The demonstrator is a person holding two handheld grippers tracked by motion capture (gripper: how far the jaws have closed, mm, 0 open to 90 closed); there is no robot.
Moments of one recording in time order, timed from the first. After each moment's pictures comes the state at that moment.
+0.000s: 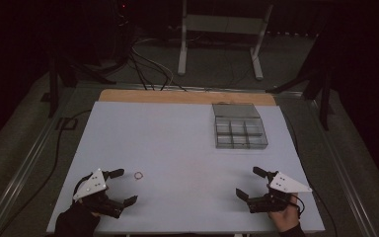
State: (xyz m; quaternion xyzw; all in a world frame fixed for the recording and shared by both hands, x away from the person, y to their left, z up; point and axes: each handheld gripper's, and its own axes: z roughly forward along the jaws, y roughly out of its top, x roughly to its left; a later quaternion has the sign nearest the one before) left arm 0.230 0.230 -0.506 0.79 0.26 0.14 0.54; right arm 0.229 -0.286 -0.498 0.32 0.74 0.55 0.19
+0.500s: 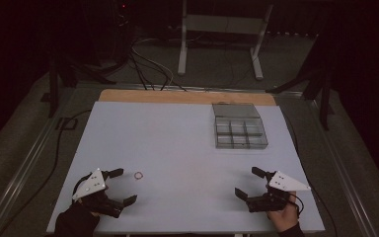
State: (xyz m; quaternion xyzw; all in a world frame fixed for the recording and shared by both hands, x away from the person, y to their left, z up) left arm 0.230 0.231 -0.506 0.78 0.26 0.14 0.55; right arm 0.231 -0.283 -0.498 0.33 0.74 0.56 0.17
